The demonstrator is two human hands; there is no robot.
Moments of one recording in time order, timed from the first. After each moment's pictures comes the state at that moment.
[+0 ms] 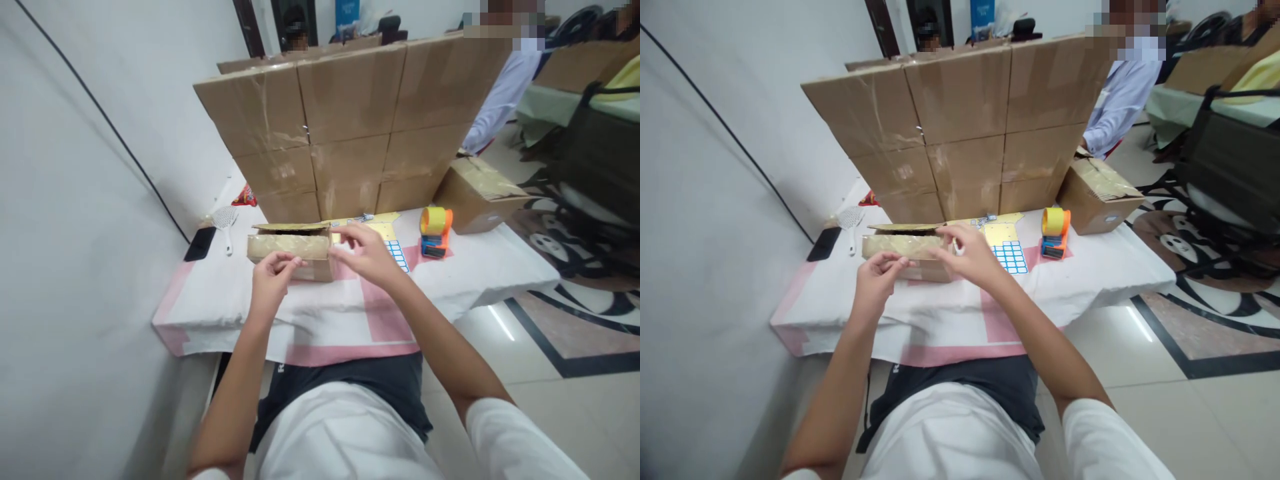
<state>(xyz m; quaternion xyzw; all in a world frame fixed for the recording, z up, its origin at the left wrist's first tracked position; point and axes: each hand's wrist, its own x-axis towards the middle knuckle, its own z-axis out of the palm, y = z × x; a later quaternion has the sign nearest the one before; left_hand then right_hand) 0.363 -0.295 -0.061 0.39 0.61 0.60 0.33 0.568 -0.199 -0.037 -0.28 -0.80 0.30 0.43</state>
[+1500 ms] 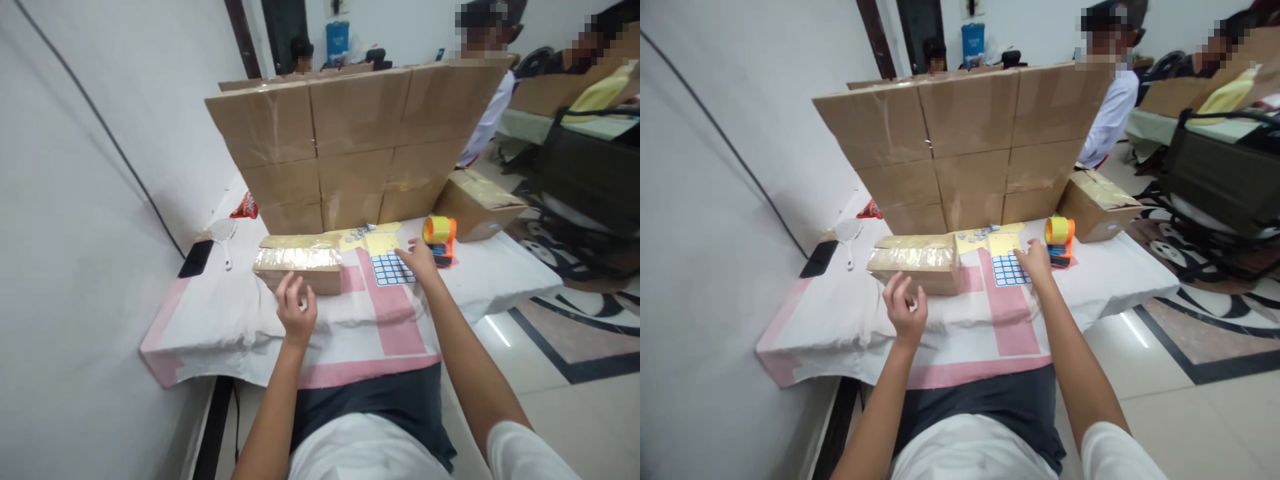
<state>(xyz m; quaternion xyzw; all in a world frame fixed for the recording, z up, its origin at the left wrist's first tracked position) 0.363 -0.286 -0.170 0.54 0.63 0.54 -0.07 0.649 -0.098 -0.146 -0.70 -0.59 0.22 0.34</state>
